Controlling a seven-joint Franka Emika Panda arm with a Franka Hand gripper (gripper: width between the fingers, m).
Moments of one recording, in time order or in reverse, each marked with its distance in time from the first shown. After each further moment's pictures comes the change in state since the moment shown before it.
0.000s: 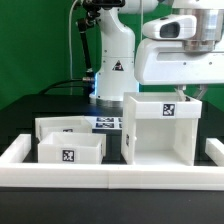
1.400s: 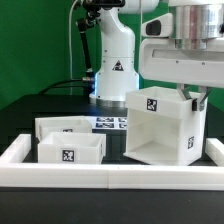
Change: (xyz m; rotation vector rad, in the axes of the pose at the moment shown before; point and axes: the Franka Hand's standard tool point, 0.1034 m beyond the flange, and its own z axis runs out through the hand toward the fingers) arm 0.036 0.010 -0.008 0.081 -0.012 0.881
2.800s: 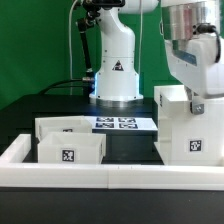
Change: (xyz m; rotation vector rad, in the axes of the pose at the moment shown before) arm 0.014 -0.017 0.002 0.042 -0.064 0.763
